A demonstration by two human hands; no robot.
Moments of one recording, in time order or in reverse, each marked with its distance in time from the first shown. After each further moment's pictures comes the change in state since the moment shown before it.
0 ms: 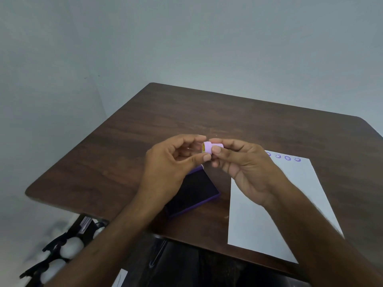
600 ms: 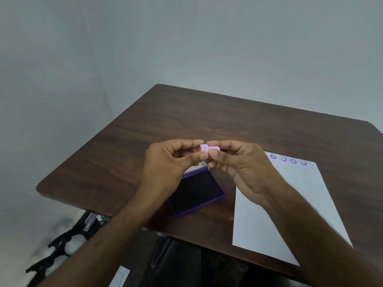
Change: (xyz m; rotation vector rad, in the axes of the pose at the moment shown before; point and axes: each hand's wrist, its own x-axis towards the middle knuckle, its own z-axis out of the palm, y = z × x) left_hand 0.000 -0.001 -0.010 -0.055 0.044 -0.098; right_hand 0.005 0.003 0.010 -0.179 0.000 -0.023
